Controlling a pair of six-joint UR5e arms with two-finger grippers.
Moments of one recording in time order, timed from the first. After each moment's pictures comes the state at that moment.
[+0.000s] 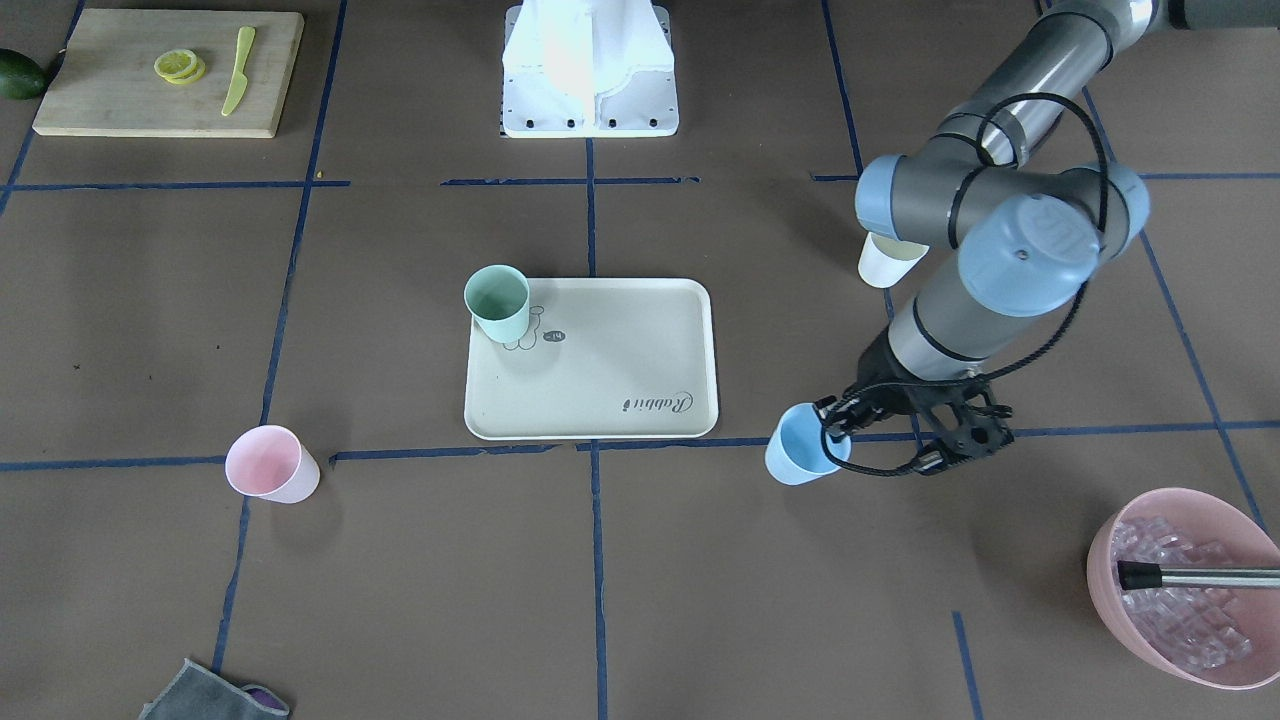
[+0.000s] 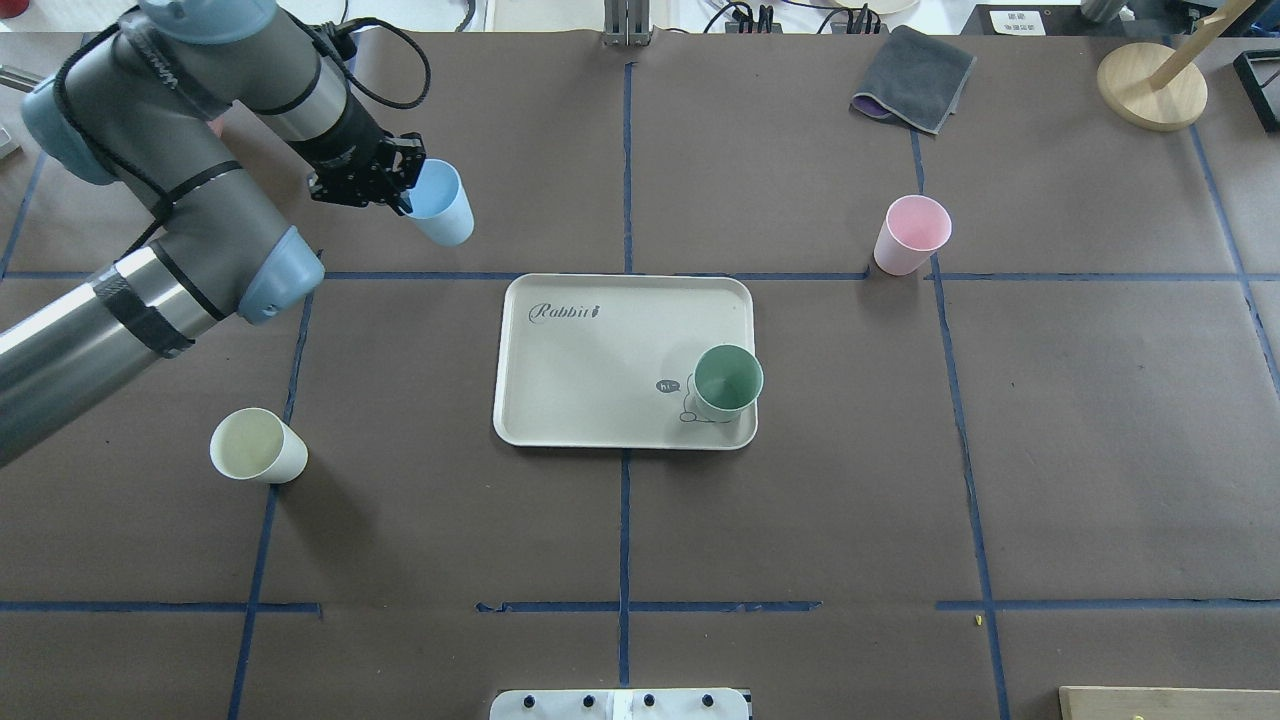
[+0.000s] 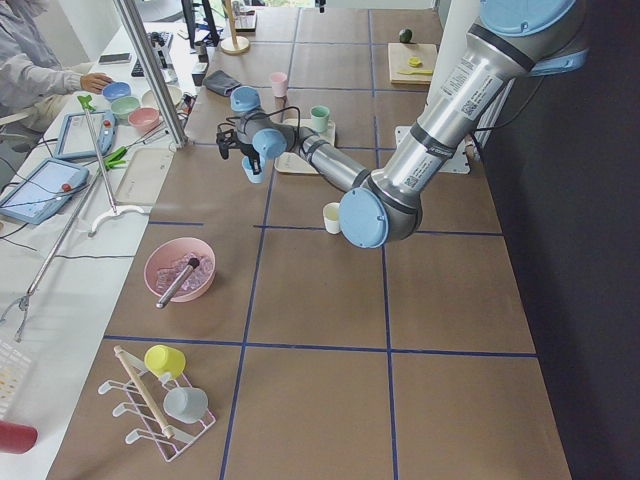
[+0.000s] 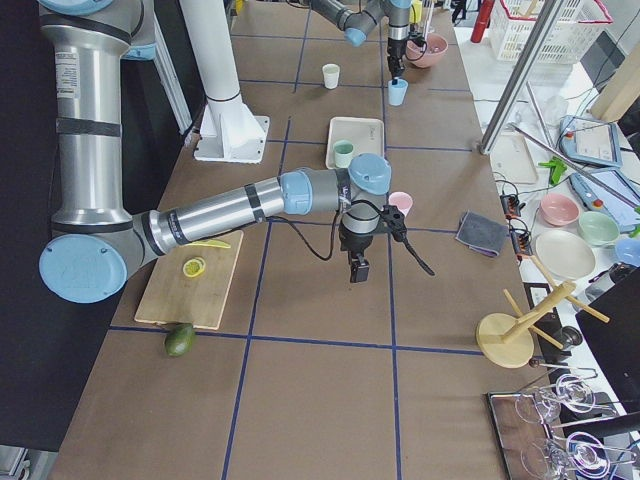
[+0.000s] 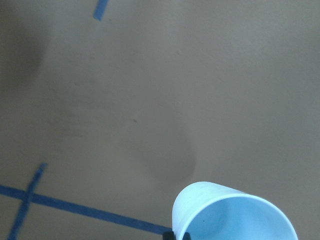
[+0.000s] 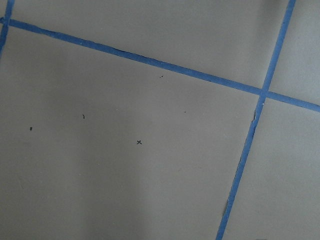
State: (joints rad) left arm -0.89 -2.26 -1.41 -1.83 -2.18 -1.34; right arm 1.38 -1.61 1.94 -1.80 2.29 -0.04
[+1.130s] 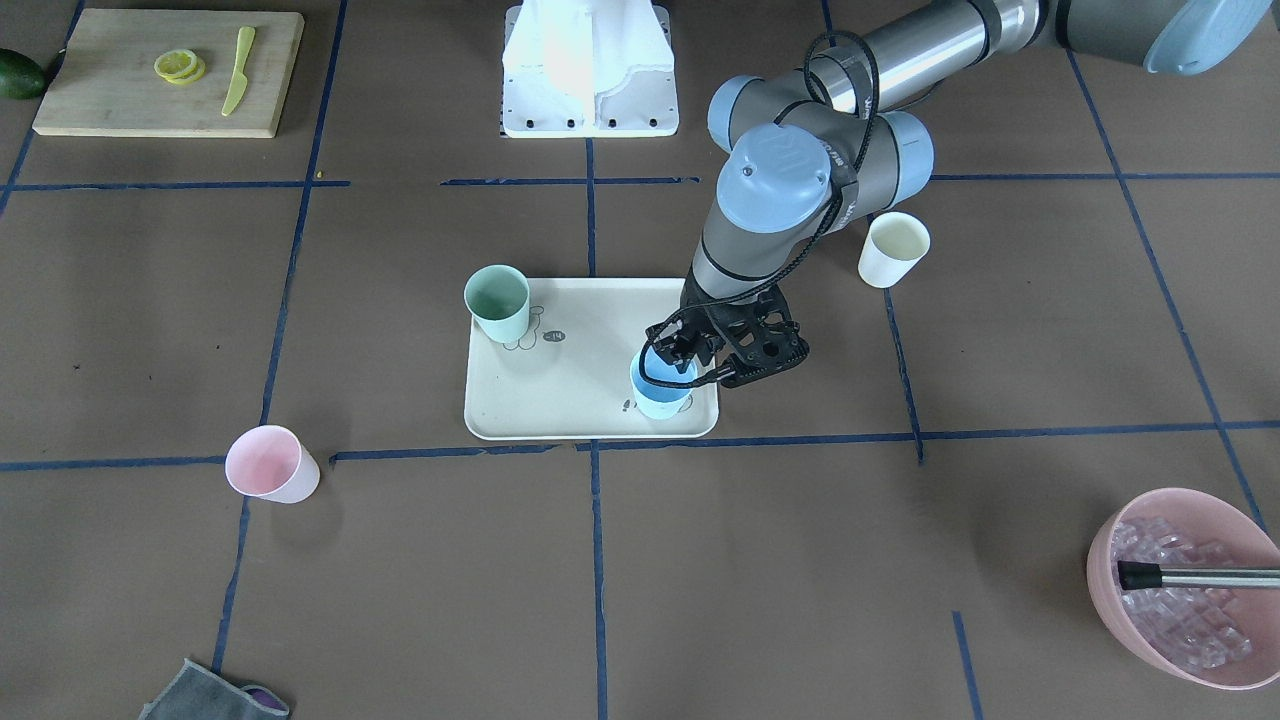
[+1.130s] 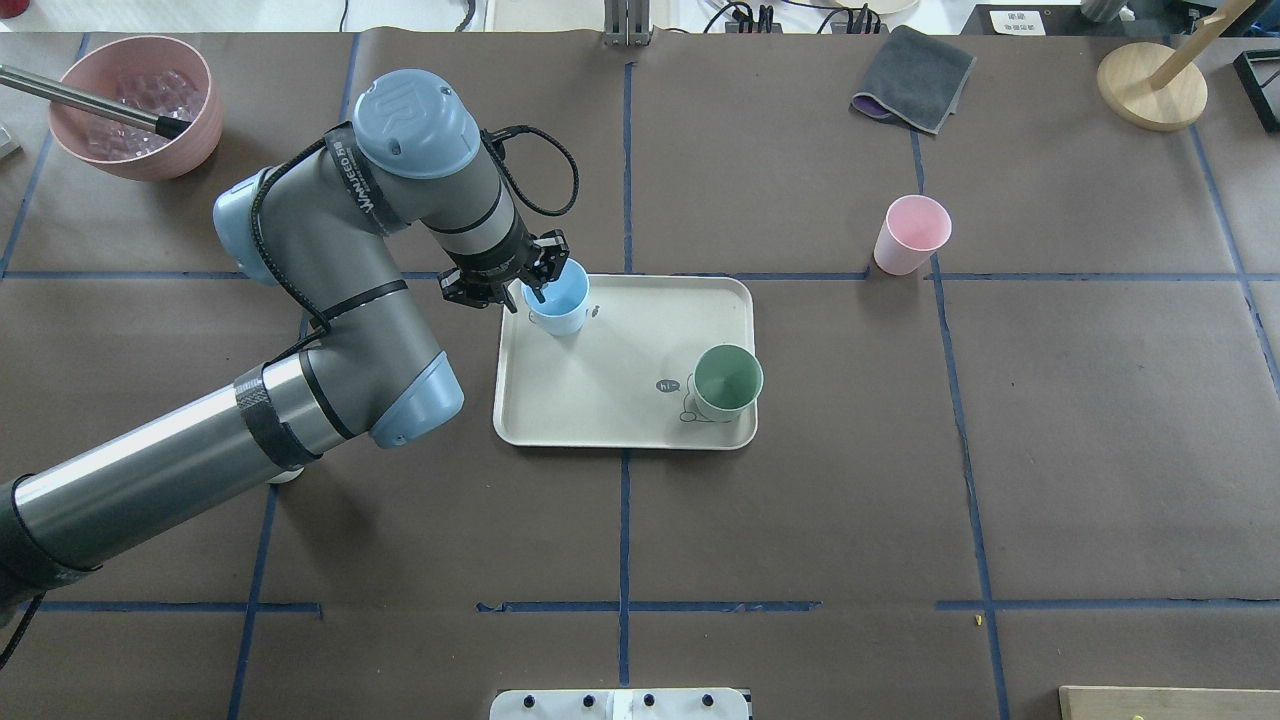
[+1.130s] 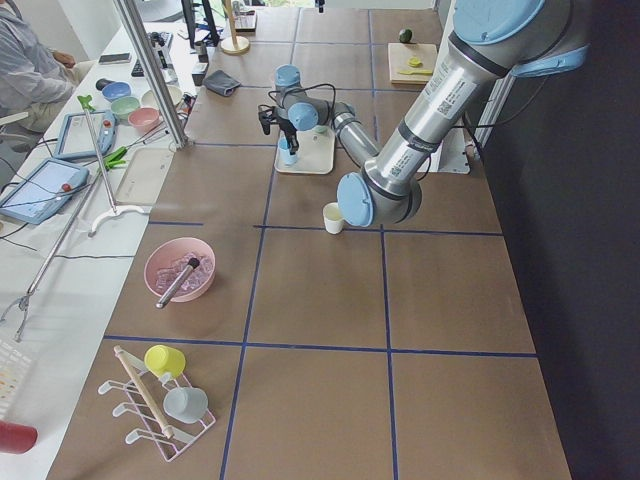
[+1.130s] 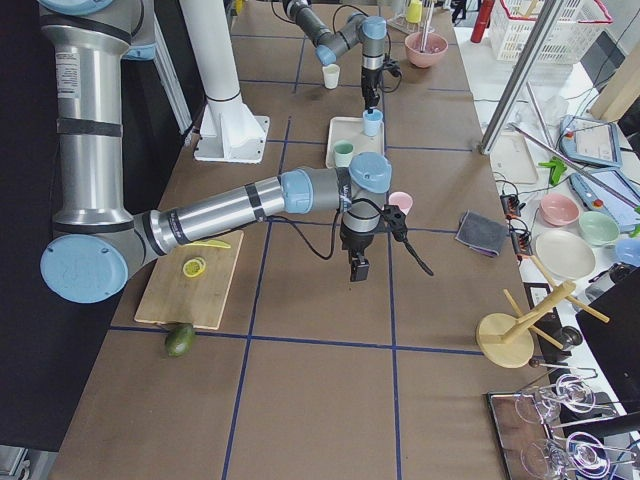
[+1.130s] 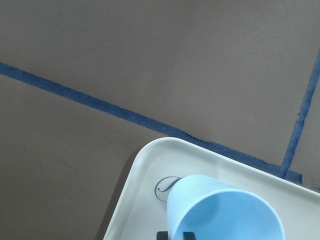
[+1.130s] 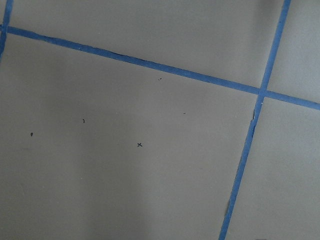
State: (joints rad) left arm -0.68 -2.31 -1.50 -1.71 -2.04 -1.46; right arm 1.37 -1.60 1.94 -1.80 2.29 -0.02
